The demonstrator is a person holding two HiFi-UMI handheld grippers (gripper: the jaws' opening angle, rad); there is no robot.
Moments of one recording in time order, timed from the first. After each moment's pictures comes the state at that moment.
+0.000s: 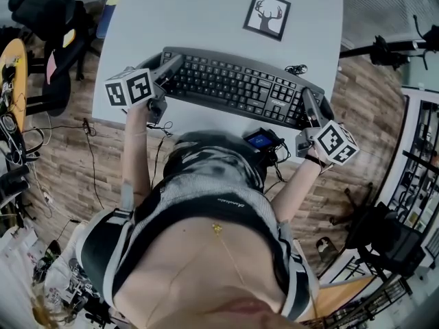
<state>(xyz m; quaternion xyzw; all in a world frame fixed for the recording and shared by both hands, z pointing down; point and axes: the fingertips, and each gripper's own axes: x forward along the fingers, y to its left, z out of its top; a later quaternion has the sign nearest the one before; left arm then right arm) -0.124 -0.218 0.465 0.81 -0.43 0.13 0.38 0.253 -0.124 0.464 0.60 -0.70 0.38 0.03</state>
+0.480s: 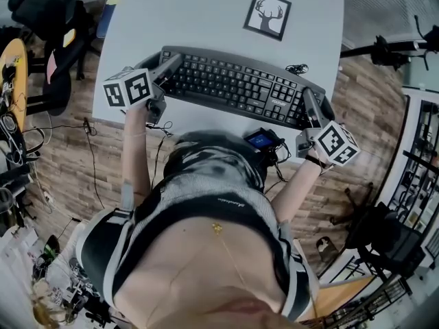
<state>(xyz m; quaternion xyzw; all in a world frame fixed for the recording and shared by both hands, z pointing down) -0.131 -0.222 0.461 0.81 -0.44 0.14 0.37 0.254 -0.124 0.462 0.60 -0.70 0.38 0.03</state>
